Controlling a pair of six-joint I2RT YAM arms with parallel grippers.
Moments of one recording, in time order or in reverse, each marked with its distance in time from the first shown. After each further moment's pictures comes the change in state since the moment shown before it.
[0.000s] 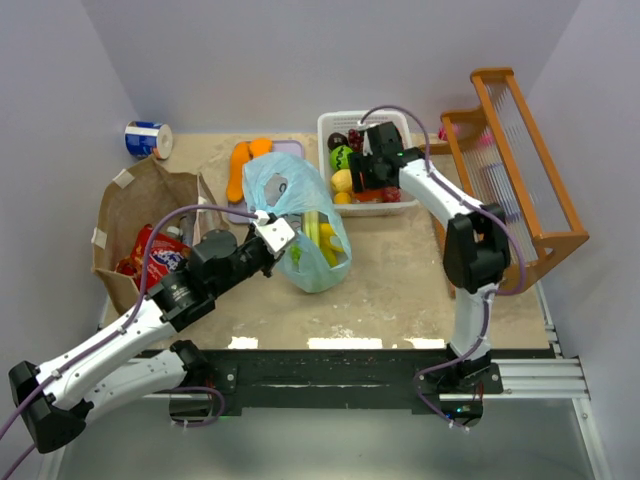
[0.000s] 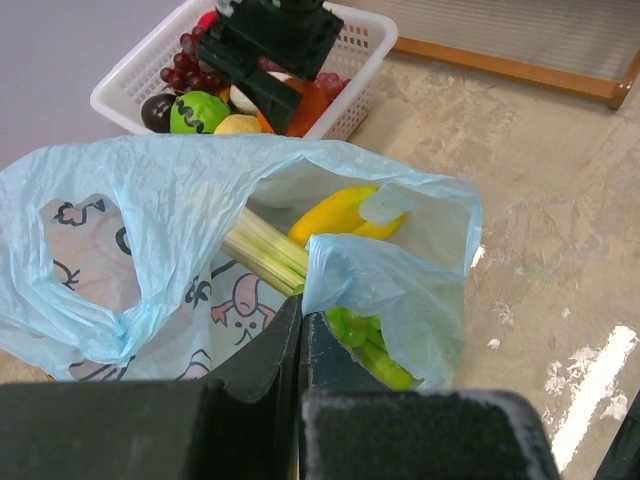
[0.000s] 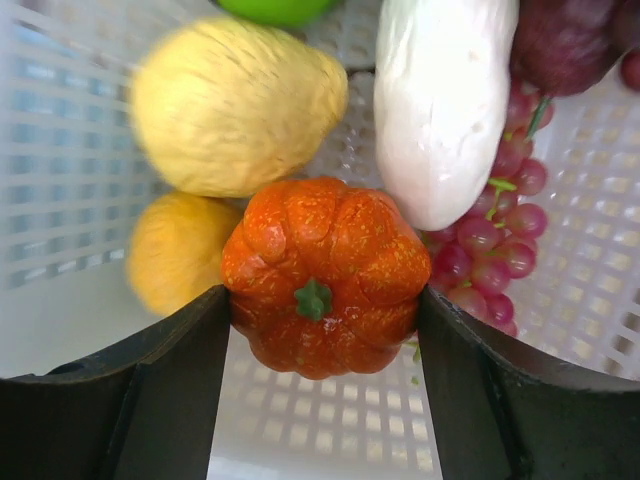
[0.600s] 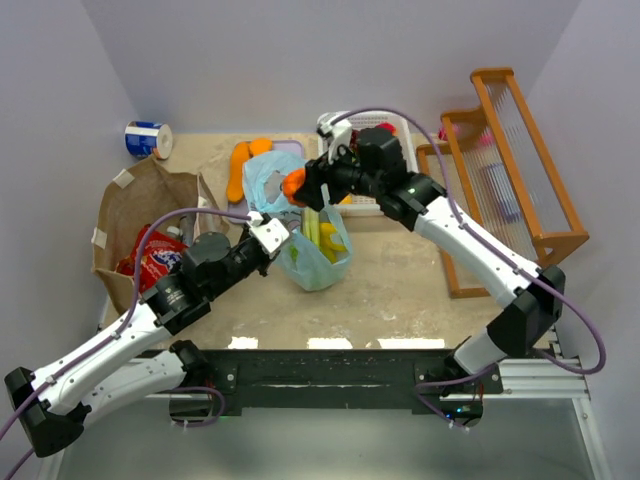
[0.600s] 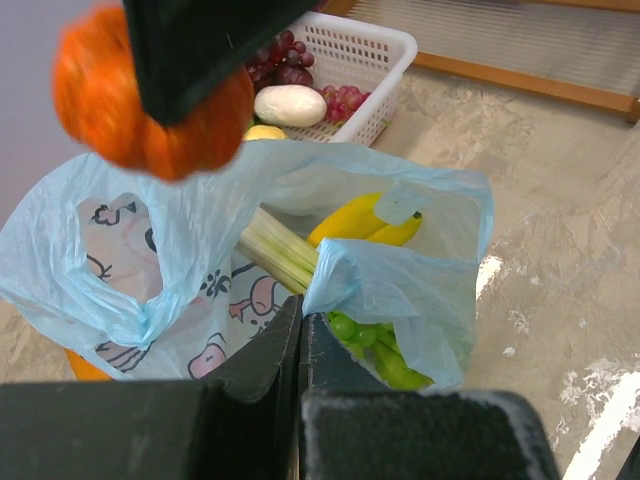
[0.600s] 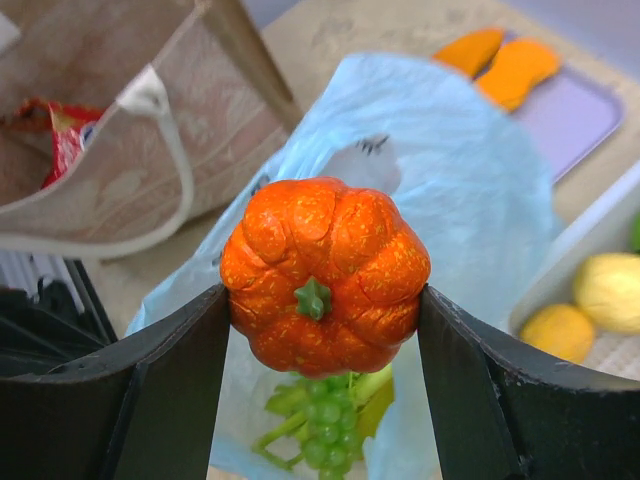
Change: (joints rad) left arm 0.000 -0.041 -0.002 0.000 -0.032 0.016; right arm 0.277 -0.536 -0.175 0.231 -0.370 0.024
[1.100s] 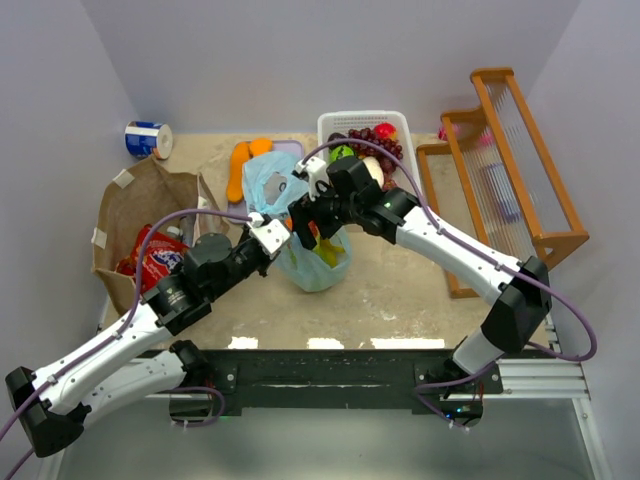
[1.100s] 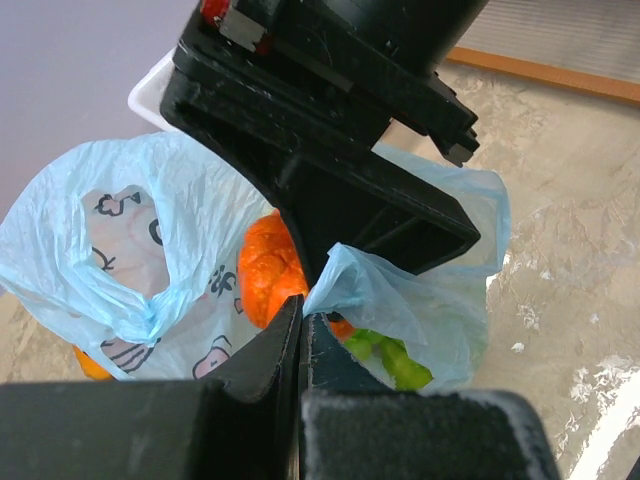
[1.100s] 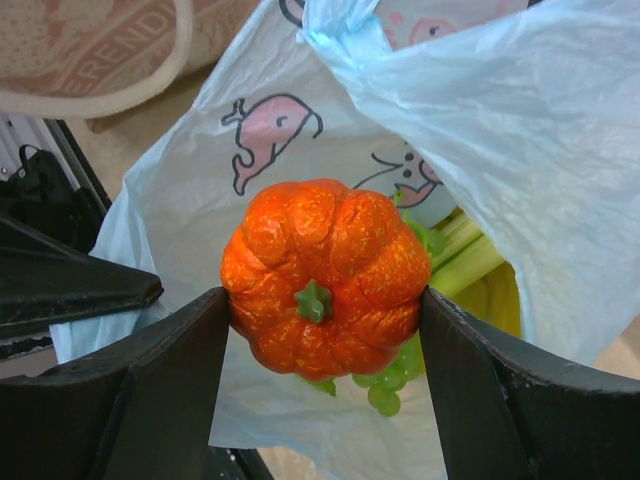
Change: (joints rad) left arm 0.000 -0.001 -0.014 0.004 -0.021 0.006; right arm 0.129 0.061 -0.087 -0.172 0.023 -0.009
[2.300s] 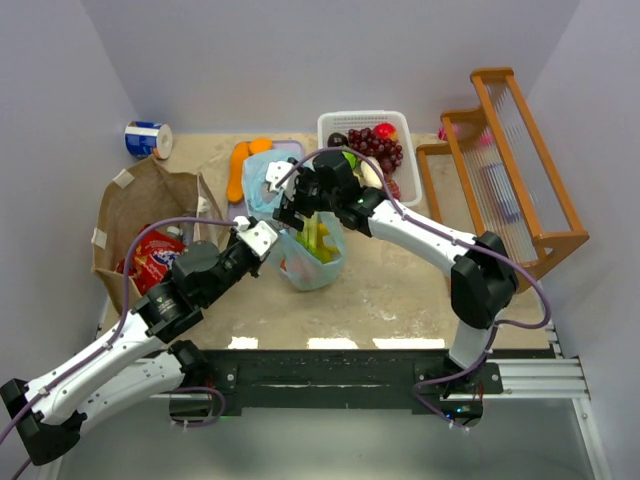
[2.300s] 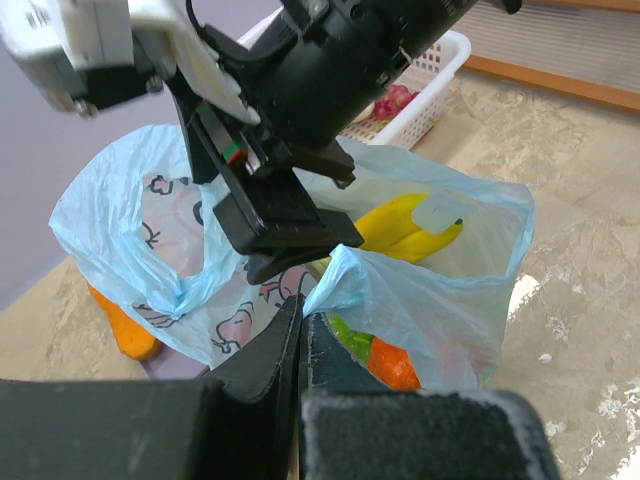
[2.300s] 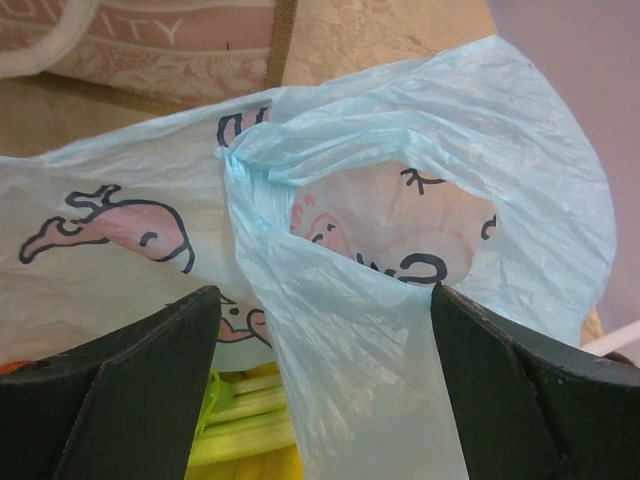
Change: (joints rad) left arm 0.000 -0.084 -0.034 0.004 -0.082 0.003; right arm -0.026 0.198 0.007 0.410 -0.076 -0.652
